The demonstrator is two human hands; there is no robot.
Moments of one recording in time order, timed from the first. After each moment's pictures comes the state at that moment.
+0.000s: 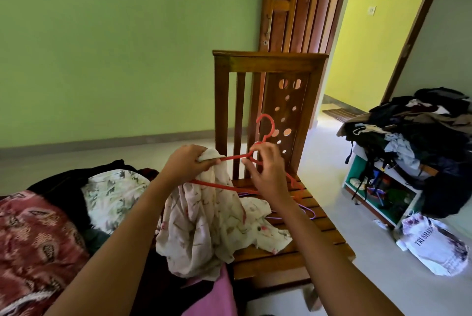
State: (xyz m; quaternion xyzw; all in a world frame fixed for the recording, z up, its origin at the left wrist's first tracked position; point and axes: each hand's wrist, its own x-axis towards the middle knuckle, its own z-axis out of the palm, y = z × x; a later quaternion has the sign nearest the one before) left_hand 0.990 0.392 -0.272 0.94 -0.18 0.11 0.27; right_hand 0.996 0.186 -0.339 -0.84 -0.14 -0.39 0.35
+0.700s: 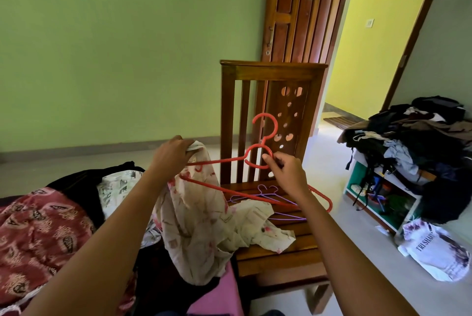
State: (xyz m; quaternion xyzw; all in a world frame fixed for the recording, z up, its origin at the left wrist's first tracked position) left_hand 0.990 0.439 -0.268 0.96 -0.13 0.21 0.17; right_hand 0.964 0.164 -0.311 -0.89 -0.05 -0.25 0.39
